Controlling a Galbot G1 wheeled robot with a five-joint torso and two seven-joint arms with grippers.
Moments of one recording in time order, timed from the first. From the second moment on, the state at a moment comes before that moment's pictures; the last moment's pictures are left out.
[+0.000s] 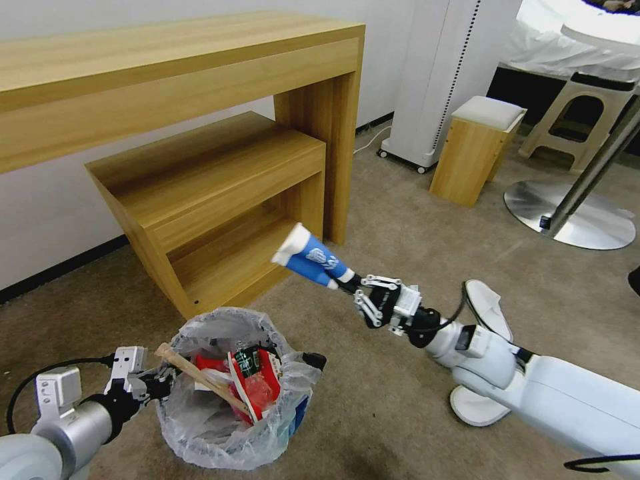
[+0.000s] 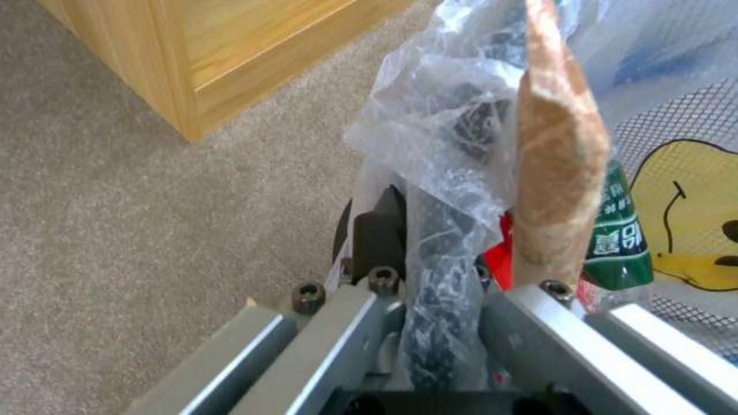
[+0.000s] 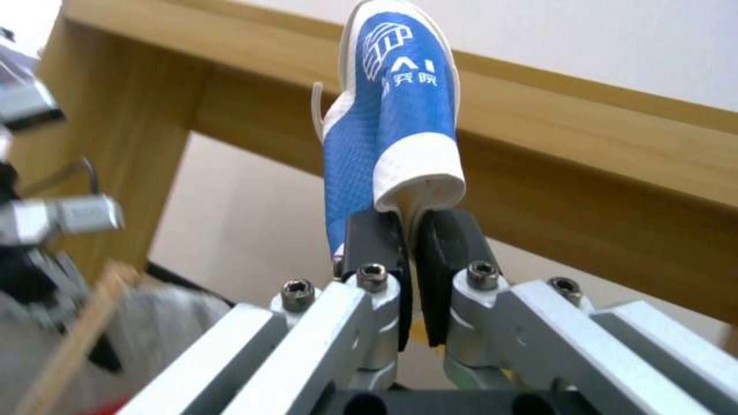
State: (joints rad) left arm 1.82 -0.99 -0.96 -2.34 -1.02 0.72 -0.04; right arm -0.52 0.61 -0.61 1.90 0.56 0.71 -0.07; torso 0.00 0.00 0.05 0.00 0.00
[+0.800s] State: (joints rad) left arm 1.79 -1.02 -0.96 -2.33 -1.01 0.72 -0.04; right arm -0.20 0.83 -0.95 1.87 0.62 0.69 -0.04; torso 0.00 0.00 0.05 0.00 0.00
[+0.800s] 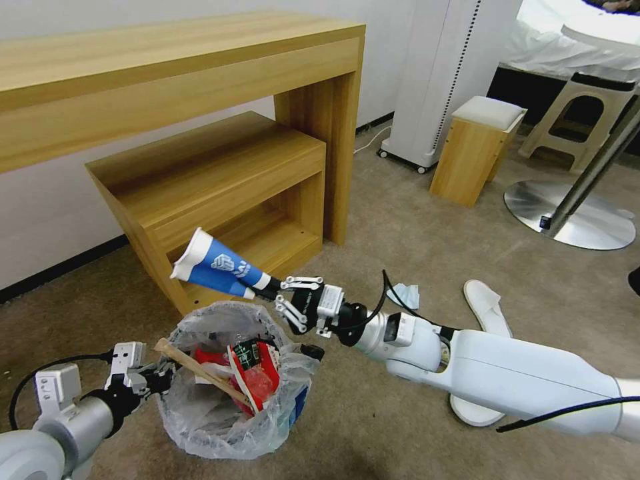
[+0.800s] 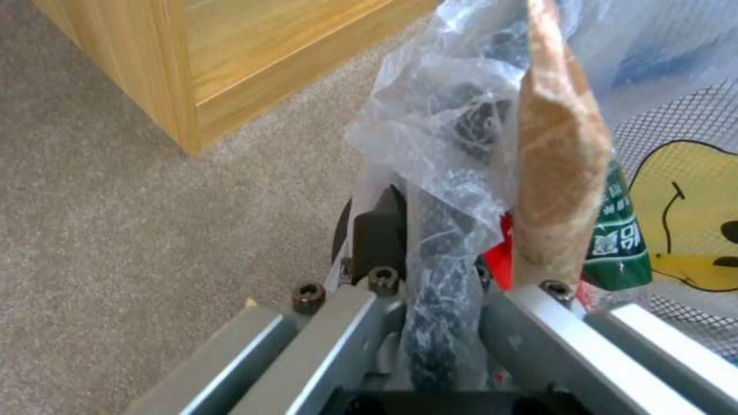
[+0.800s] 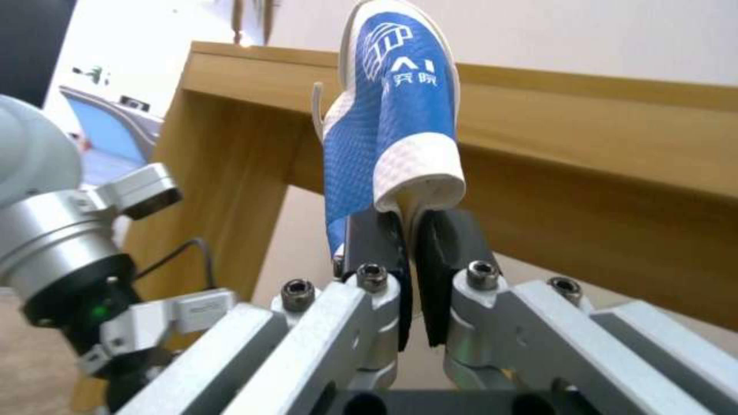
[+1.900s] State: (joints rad) left arm 1.76 -1.02 -0.97 -2.30 -1.03 0.72 -0.04; right arm -0.17 0.86 -1.12 1.82 0.58 0.71 -0.05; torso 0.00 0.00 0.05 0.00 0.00
